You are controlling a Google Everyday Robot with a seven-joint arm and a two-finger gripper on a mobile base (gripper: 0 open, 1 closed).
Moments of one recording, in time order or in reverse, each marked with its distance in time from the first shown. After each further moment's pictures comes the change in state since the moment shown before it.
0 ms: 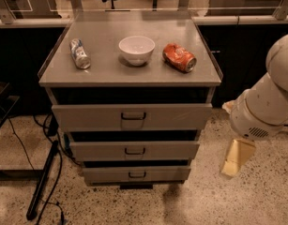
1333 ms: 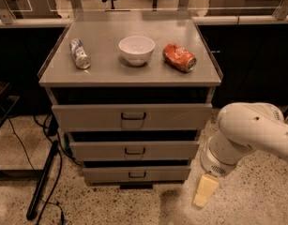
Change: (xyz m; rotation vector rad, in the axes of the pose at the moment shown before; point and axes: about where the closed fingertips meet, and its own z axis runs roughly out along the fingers) arm 0.006 0.052 0.164 -0.204 -0.002 0.083
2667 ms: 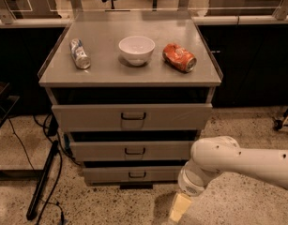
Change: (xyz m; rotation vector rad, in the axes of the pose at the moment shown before) arm -0.015 0.011 0.141 -0.085 -0.043 0.060
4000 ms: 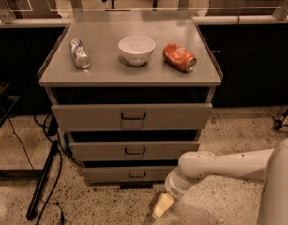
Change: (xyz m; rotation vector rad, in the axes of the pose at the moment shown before) arm -0.022 -0.047 0.127 -0.026 -0.121 0.072
